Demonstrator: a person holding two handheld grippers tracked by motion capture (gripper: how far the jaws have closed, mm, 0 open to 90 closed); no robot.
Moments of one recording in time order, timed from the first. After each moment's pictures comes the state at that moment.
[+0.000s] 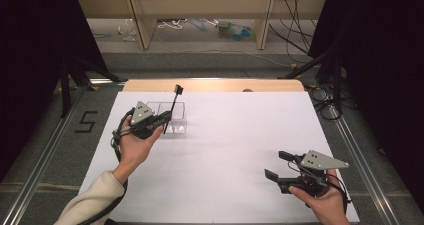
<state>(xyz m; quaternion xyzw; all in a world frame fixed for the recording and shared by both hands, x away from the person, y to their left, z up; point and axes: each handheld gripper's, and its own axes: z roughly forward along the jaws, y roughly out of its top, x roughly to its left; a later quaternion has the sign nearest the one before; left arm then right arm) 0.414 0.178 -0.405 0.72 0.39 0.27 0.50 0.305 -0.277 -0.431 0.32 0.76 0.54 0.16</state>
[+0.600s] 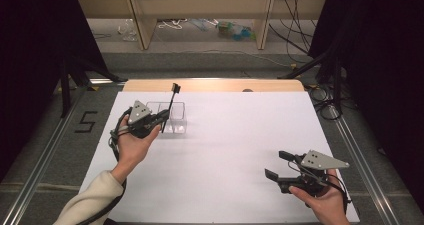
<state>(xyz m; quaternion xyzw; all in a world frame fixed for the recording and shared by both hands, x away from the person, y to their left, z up) 0.414 0.182 -0.403 0.72 0.39 0.27 0.50 0.304 -0.276 -0.431 0.32 0.76 0.54 0.15</state>
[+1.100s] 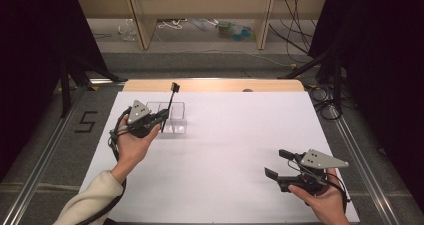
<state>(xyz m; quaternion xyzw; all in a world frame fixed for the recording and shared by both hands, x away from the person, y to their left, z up) 0.415 0.183 -0.402 0.71 0.39 0.28 0.51 0.308 -0.277 -0.432 0.31 0.76 0.54 0.17</state>
